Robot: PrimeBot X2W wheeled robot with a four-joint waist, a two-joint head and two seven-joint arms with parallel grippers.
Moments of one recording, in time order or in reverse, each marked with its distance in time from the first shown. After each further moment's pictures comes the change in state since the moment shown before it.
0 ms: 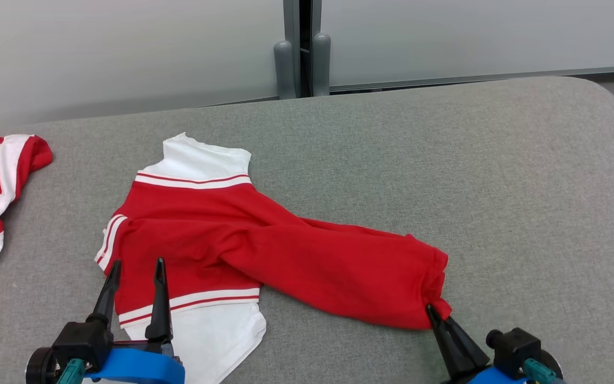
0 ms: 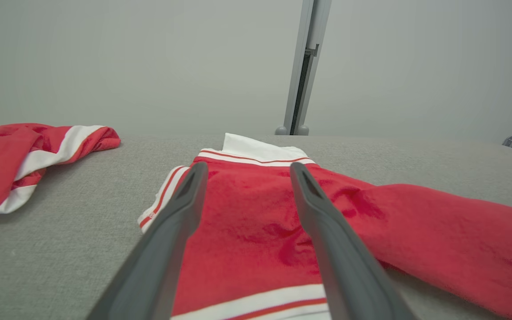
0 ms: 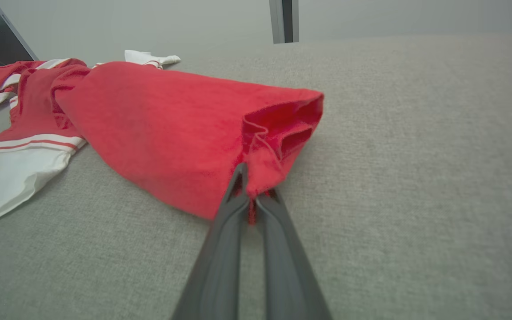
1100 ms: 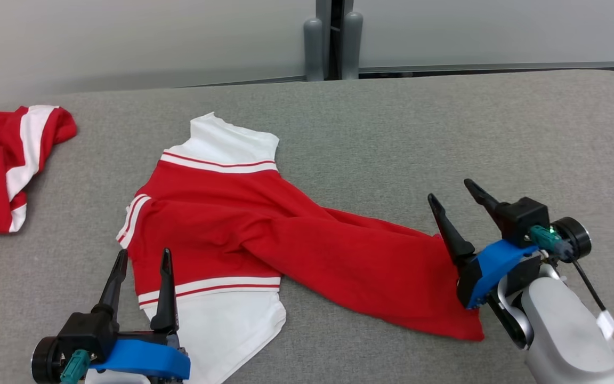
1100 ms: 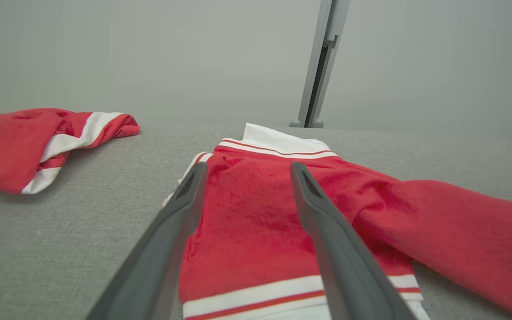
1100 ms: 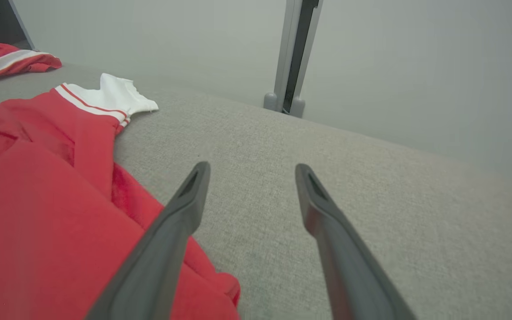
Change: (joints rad) left arm -0.026 0.000 -0.023 0.004 -0.006 0.003 0.000; right arm -0.364 -0.089 0.007 0.085 -0.082 0.000 0.138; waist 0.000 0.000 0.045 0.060
